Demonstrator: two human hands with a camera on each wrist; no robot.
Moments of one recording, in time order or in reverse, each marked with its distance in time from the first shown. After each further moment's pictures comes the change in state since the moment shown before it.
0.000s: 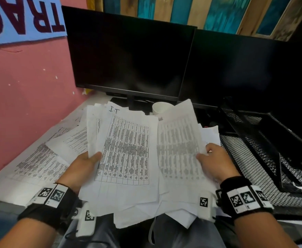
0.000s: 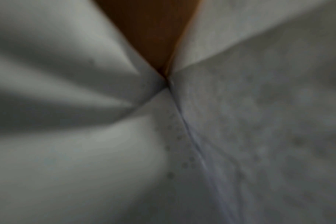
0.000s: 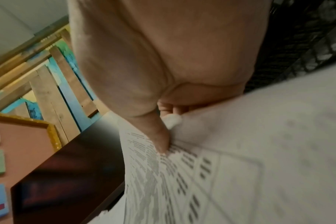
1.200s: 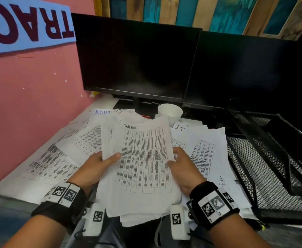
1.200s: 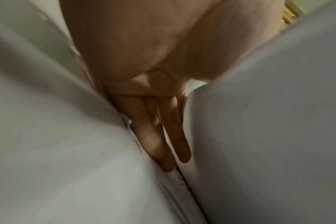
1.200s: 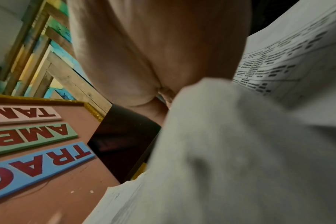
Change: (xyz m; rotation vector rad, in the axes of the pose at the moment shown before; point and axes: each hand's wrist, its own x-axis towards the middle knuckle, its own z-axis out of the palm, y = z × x) left_hand -0.017 0.009 0.001 -0.122 -0.203 0.138; right_hand -0.040 -0.037 0.087 0.309 -0.366 -0.016
